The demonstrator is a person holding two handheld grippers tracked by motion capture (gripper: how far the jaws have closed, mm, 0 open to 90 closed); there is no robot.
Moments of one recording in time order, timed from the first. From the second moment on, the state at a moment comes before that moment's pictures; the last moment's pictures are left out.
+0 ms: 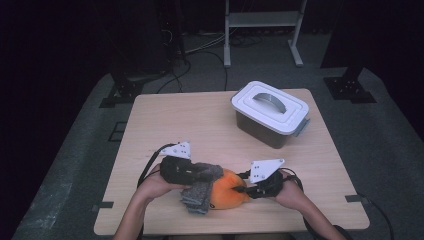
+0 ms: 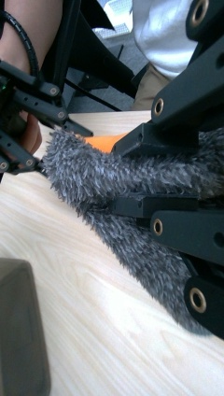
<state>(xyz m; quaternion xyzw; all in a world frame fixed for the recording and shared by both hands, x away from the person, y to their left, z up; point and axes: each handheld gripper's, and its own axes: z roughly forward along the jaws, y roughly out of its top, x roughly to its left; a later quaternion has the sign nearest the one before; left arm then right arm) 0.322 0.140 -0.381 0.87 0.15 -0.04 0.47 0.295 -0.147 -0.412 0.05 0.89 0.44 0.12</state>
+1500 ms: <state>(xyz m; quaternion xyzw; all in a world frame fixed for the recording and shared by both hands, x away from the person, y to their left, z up) 0.318 0.115 -0.395 0.87 0.12 -0.07 0.47 0.310 -0.169 -0.410 0.11 0.87 0.48 0.02</state>
